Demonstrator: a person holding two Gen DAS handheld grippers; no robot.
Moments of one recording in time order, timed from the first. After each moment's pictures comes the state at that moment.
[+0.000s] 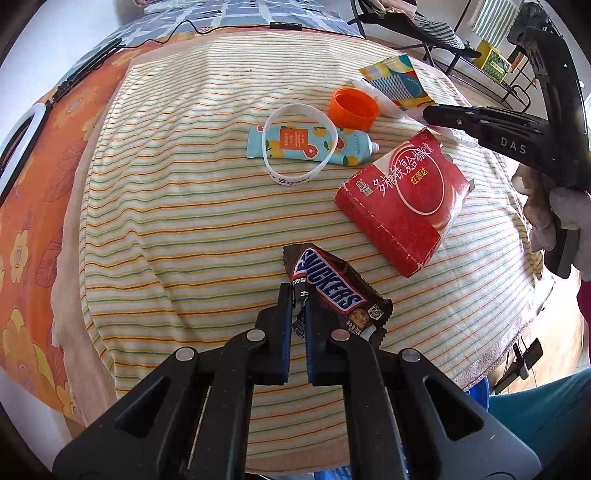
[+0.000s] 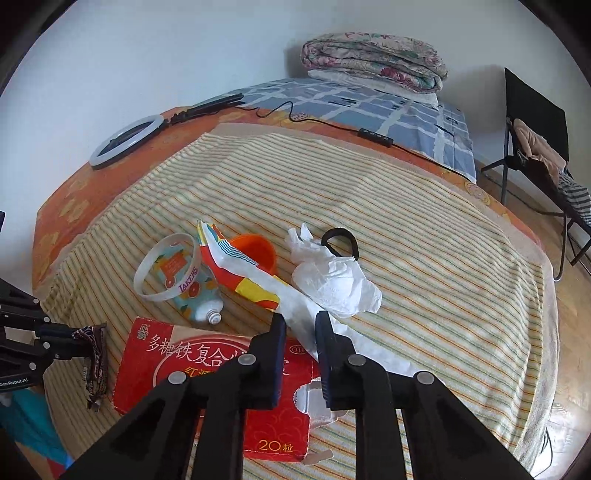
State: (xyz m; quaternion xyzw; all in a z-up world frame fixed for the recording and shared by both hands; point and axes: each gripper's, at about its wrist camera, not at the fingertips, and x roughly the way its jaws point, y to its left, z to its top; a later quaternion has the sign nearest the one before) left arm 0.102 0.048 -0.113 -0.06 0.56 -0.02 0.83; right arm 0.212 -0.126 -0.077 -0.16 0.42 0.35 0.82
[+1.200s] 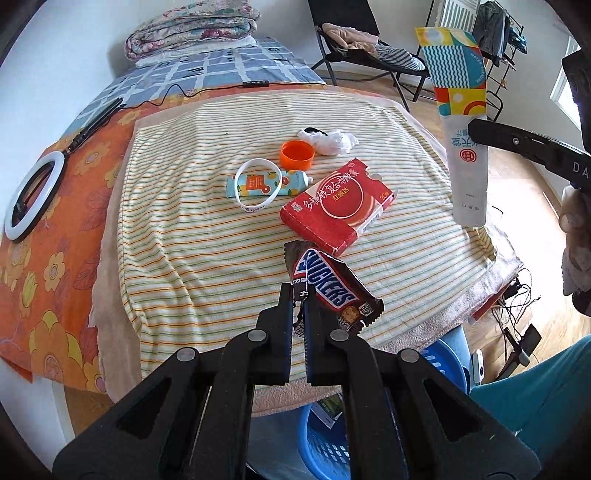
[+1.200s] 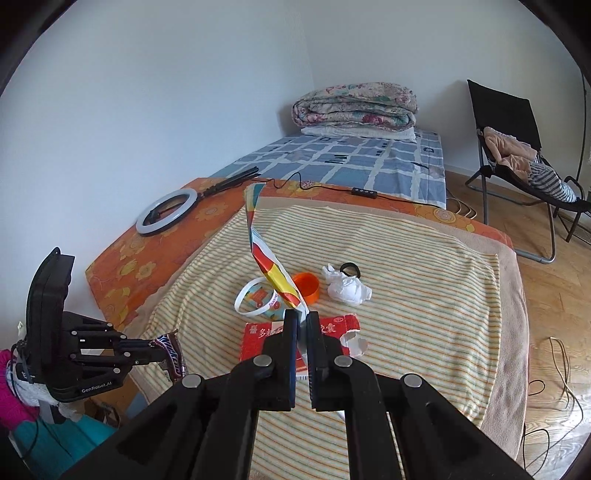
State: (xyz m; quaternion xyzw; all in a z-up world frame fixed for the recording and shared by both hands) left arm 0.027 0.009 -0.039 -0.02 0.48 -0.05 0.88; right arm 0.108 -0.192 0.041 -0.06 0.37 0.36 0.85
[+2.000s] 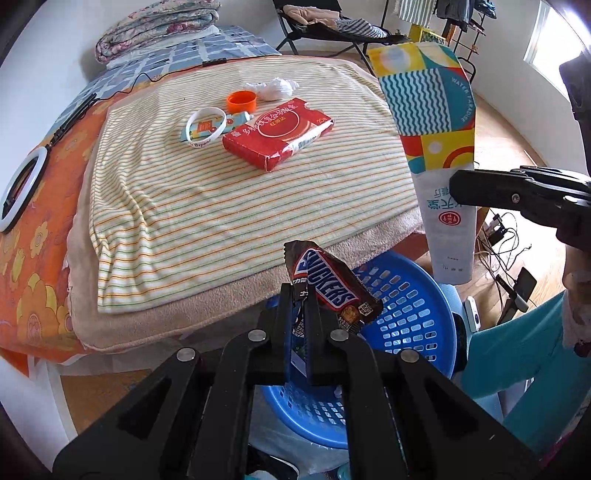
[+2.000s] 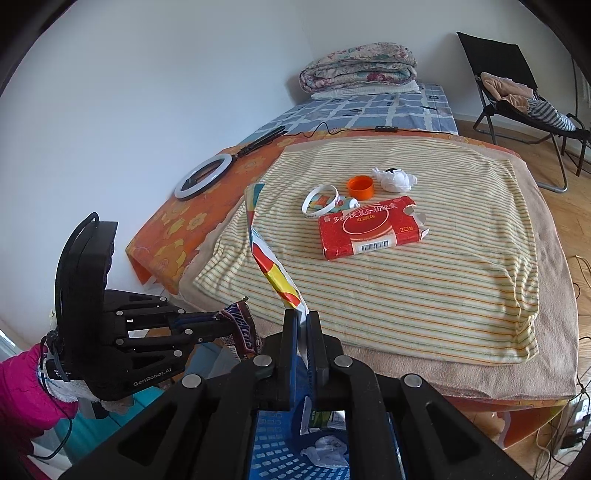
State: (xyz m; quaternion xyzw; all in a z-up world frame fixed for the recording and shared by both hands) left arm -0.053 -0.041 -0.072 0.01 0.51 -0.09 0.86; right arm -0.027 -0.211 -0.004 0.01 0.44 0.37 0.82
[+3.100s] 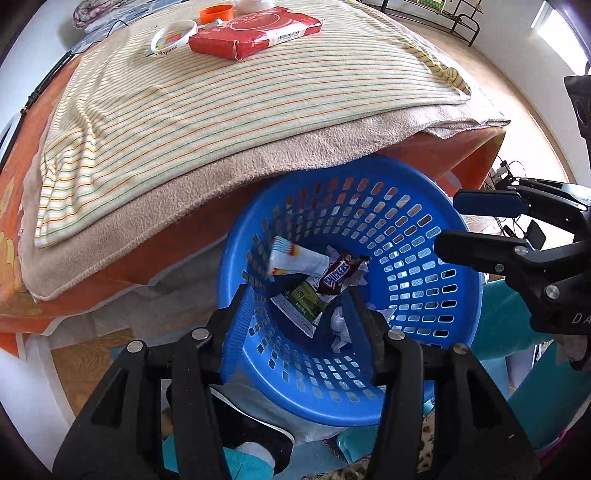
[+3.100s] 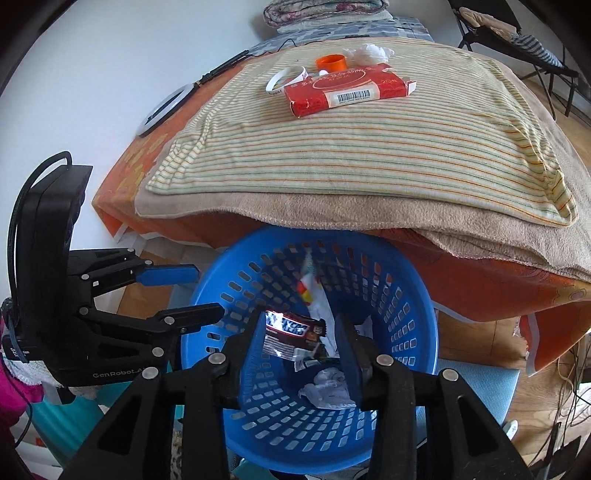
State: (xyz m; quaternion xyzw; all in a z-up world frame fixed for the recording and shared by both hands) left arm -0.070 -0.060 -0.150 0.03 0.59 -0.10 0.80; right arm -0.067 -0.212 -0.110 -0.02 0.55 0.31 0.77
